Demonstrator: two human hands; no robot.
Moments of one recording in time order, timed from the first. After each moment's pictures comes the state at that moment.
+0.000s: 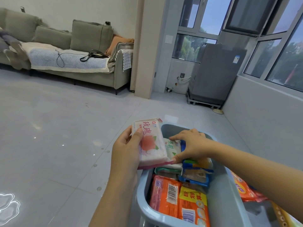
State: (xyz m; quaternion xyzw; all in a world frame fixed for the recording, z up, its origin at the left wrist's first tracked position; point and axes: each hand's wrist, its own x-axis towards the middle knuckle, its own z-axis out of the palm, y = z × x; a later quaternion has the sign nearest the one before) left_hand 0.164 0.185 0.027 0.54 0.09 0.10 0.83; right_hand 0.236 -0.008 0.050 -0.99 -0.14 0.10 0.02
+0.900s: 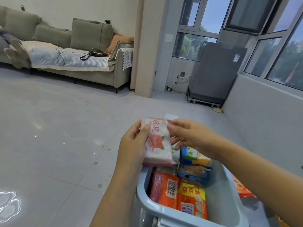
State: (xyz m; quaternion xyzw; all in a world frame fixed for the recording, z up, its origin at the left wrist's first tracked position) left_hand 0.161 0.181 0.033 0.55 0.03 0.06 0.83; right_hand 0.193 0.014 0.079 -0.82 -0.16 0.14 0.53
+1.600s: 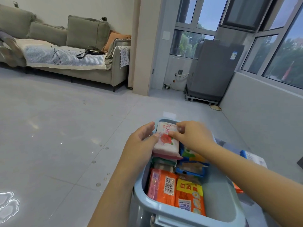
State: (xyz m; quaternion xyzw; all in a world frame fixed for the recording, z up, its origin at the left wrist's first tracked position) left_hand 0.161 0.171 0.027 0.67 -0.04 0.04 0.74; right_hand 0.212 0.010 0.055 -0.99 -0.01 -0.10 0.12
